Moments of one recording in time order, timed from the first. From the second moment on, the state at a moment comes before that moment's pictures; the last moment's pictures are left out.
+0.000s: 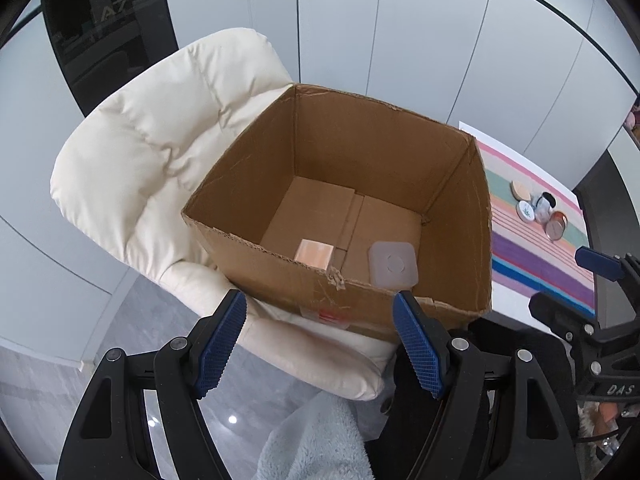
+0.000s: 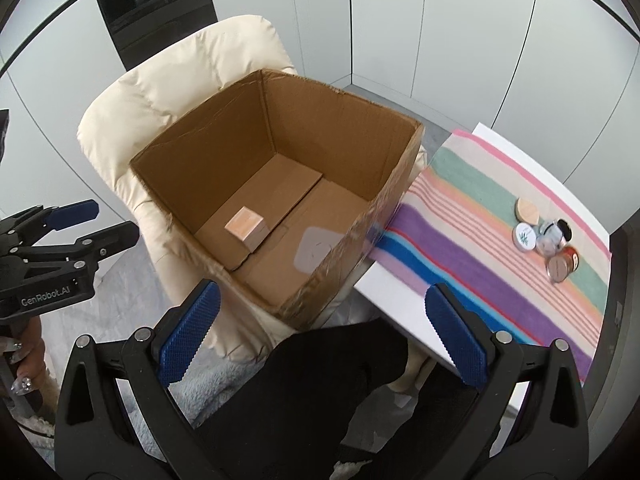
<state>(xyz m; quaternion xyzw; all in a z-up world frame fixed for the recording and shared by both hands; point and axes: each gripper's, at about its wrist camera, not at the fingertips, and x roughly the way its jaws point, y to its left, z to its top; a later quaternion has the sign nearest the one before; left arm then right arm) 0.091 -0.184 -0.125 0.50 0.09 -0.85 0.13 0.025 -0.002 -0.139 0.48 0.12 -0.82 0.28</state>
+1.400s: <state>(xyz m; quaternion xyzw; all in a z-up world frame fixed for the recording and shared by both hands) -0.023 0.021 -0.123 0.49 -0.01 -0.87 -0.05 0.002 0.237 -0.126 0.48 0.01 -0.87 0.06</state>
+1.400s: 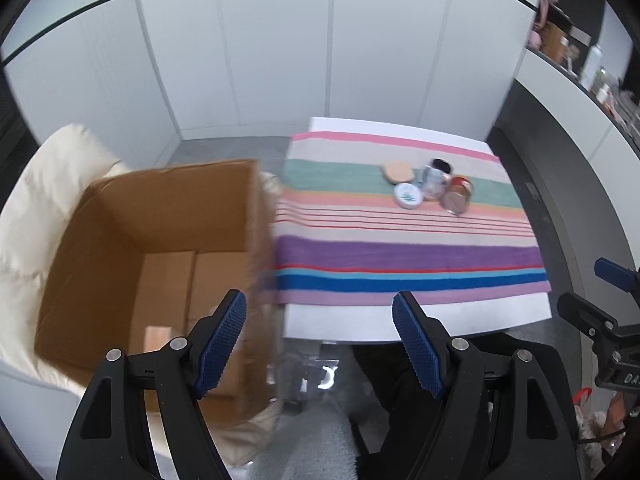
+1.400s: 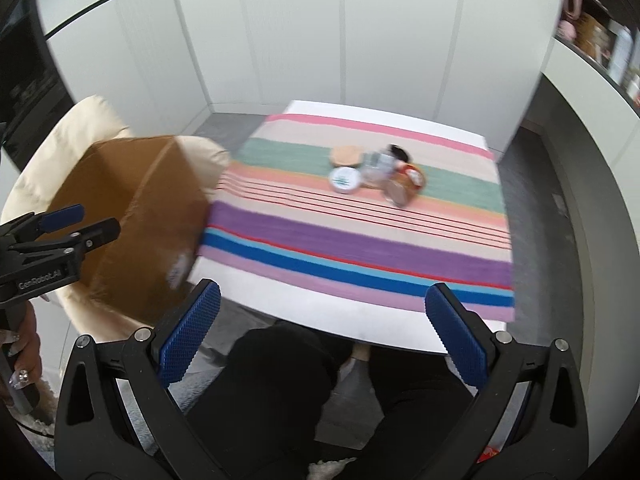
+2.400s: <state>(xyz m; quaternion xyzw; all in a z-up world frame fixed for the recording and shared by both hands) -0.168 0.175 -0.225 0.53 -0.06 -0.84 -0.11 -0.113 0.354 -0.233 0.49 -0.02 -0.87 0.04</state>
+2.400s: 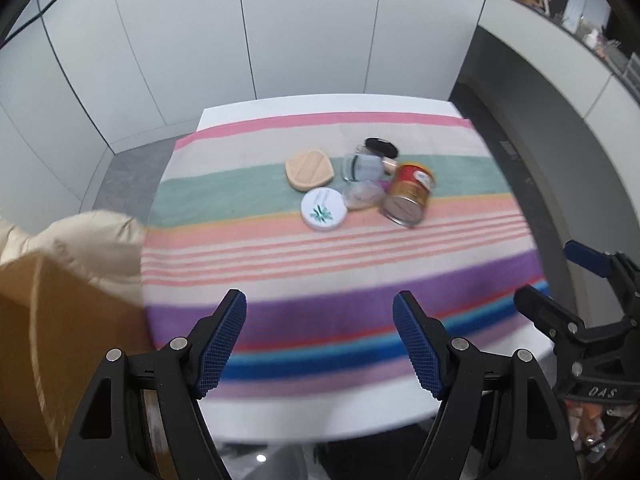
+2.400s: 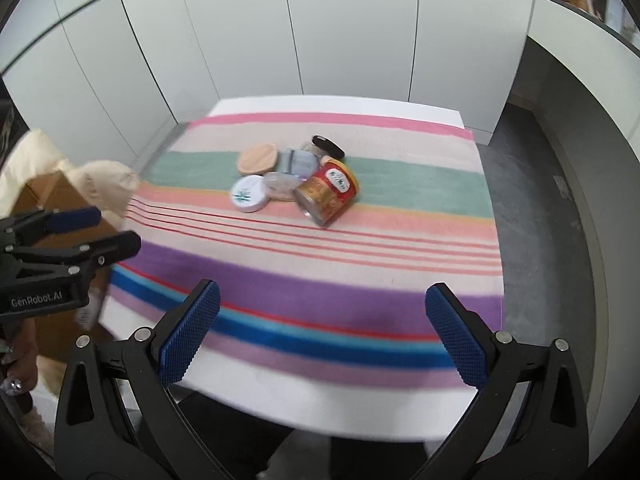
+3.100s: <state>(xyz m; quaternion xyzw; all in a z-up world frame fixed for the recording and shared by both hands) -0.286 0.210 -0.360 0.55 -0.05 -0.83 -0.11 -0.250 0.331 -0.357 0.46 0.13 -0.86 0.16</state>
